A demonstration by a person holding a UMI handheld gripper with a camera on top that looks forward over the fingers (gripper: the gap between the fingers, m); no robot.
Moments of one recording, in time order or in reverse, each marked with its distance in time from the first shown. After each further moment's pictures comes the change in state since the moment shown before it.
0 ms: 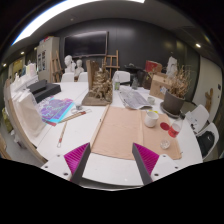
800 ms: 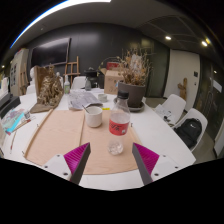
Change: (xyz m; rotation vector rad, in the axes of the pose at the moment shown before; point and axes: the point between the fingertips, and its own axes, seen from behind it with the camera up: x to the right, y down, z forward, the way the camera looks) arm 0.277 0.059 0.102 0.098 0.315 0.158
